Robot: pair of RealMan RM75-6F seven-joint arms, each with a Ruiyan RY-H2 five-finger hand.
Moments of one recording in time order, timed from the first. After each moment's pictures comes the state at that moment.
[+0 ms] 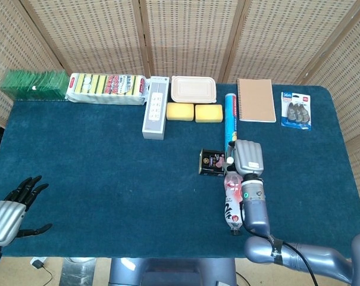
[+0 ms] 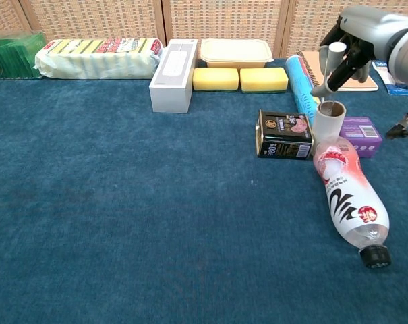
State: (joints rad) left arm -0.11 -1.10 0.09 -1.57 1.68 1.46 -0.06; right arm 0.76 -1.57 0.37 -1.74 -0.65 1.38 -0.71
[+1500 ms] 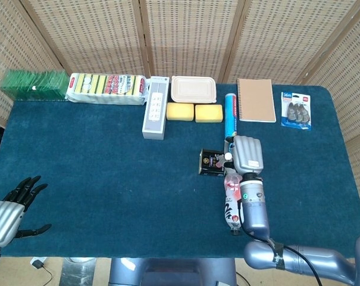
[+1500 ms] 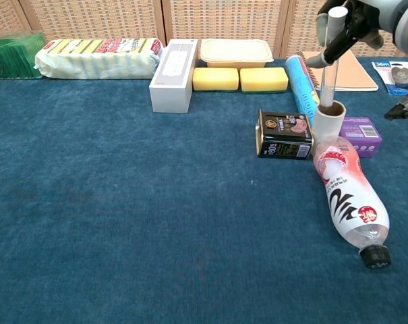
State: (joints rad) left arm -0.10 -1.09 0.09 -1.56 1.69 1.48 -0.07; right arm 0.76 -1.55 0.40 -1.84 -0.71 1.45 -0.71
